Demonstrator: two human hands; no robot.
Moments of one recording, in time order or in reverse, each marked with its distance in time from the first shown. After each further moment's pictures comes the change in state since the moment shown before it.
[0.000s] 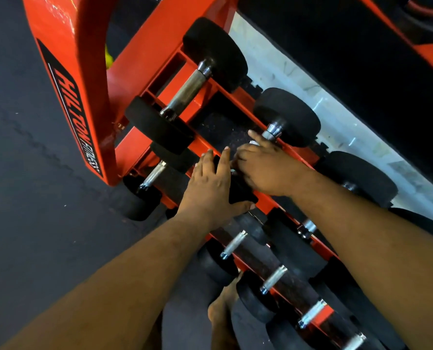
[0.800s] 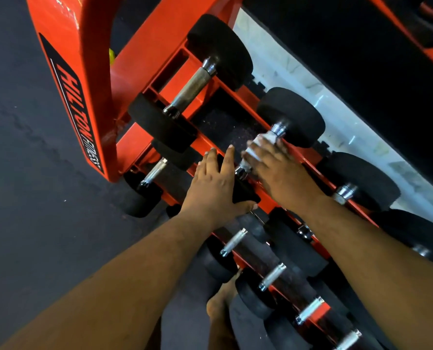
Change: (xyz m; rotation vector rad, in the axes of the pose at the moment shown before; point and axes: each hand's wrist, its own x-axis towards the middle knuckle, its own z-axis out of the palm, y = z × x) left_hand 0.001 -0.002 -0.001 -0.011 -0.012 0.025; right_hand -0.032 -0.012 0.032 0.109 0.315 0.242
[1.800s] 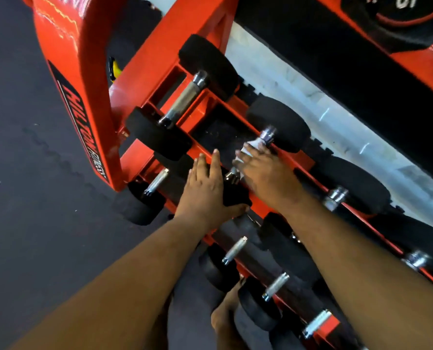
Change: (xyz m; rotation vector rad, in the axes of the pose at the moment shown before) left_hand 0.003 0.008 0.010 0.031 0.103 -0.056; right_hand 0.012 0.001 0.008 0.118 0.189 -0.035
